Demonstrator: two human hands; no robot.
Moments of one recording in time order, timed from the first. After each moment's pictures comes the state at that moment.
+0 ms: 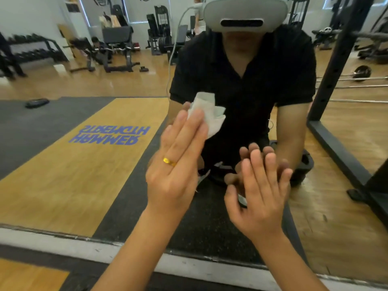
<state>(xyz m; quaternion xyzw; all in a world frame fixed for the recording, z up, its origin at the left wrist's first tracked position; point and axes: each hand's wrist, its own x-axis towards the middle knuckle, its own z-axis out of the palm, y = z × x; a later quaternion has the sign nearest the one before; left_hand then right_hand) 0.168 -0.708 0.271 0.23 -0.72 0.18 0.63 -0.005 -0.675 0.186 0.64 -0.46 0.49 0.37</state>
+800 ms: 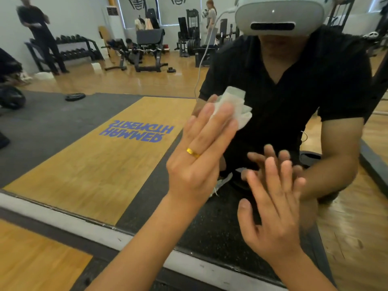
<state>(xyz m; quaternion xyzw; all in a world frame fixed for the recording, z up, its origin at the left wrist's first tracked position) 0.200 -0.721 0.283 0.23 -0.70 0.22 0.64 0.041 -0.675 0.199 0.70 -0.42 0.50 0.30</state>
